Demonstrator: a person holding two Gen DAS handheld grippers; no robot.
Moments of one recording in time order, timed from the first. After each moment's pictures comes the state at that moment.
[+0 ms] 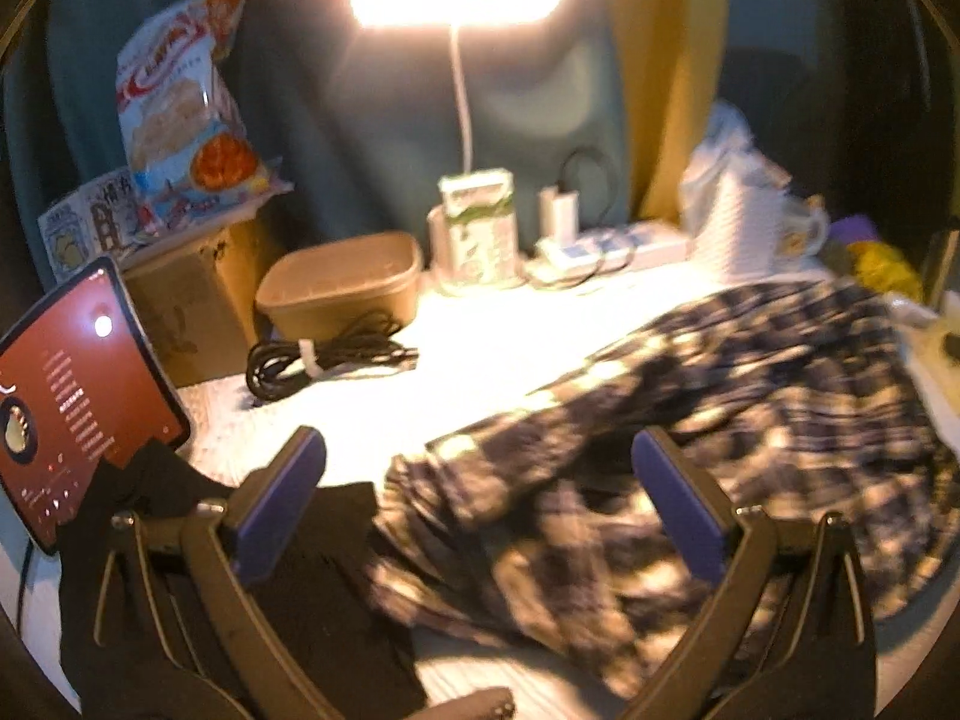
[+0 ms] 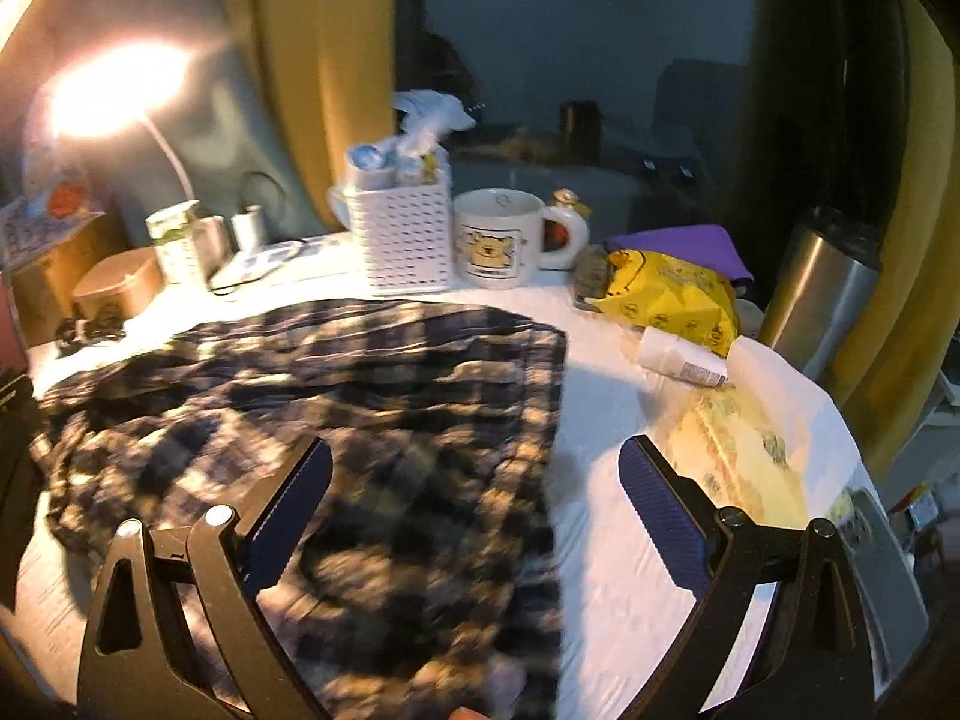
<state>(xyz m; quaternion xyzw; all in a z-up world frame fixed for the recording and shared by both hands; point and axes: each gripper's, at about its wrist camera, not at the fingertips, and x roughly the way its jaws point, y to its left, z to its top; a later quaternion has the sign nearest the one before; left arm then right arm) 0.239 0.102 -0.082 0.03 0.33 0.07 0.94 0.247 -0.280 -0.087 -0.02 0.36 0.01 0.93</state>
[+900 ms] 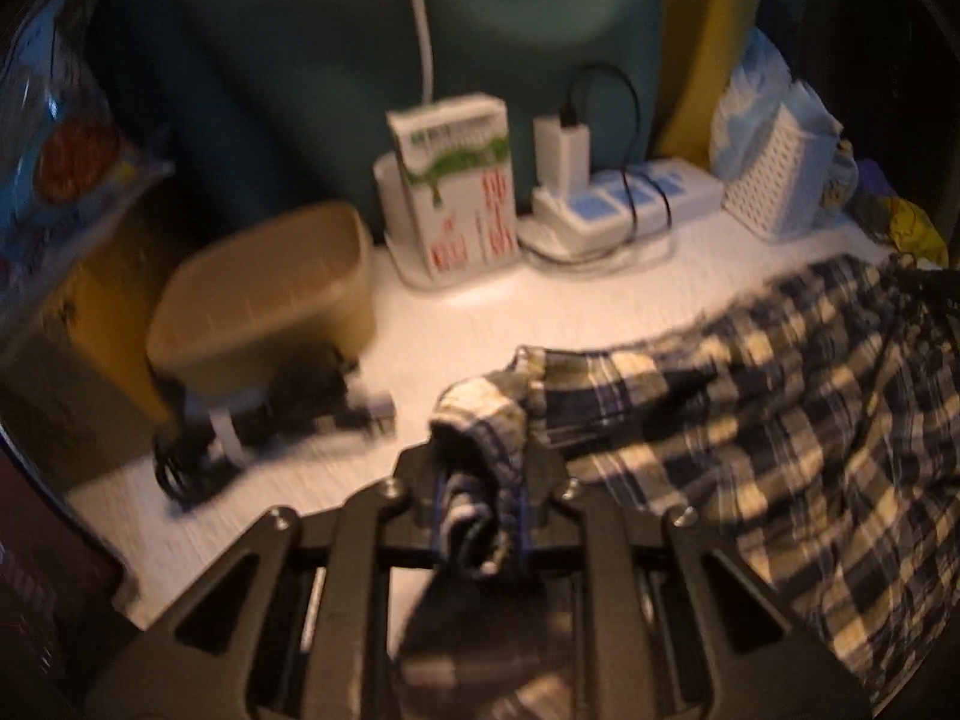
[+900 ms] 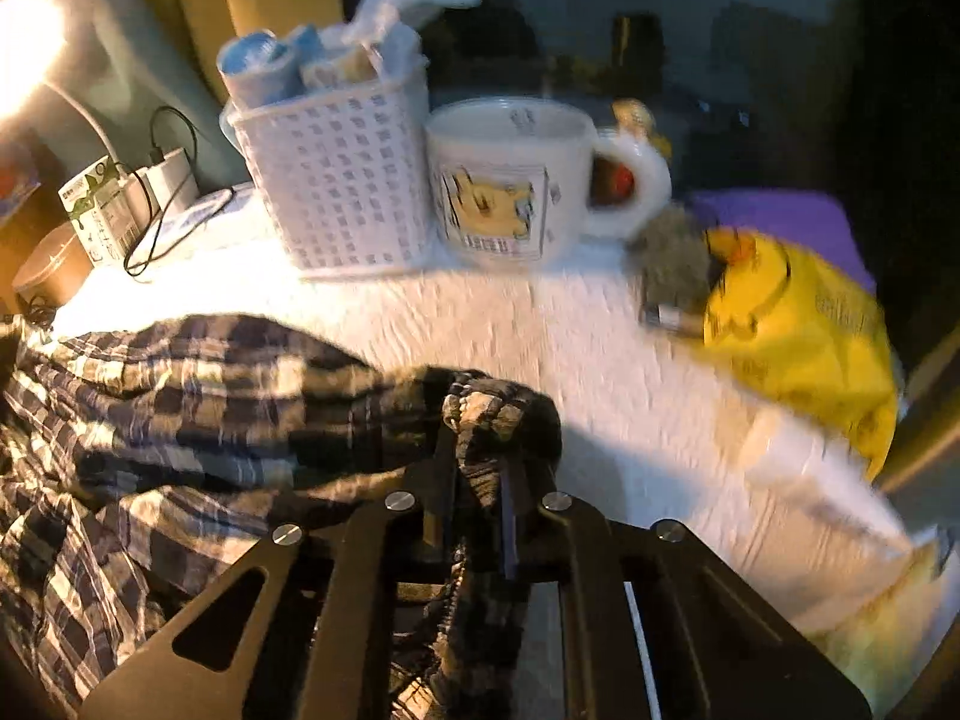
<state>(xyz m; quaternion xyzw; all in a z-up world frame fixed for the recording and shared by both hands) 0.366 0.126 -0.107 0.06 0.41 0.00 0.91 0.400 -0.286 -0.144 -0.05 0.42 0.06 0.90</state>
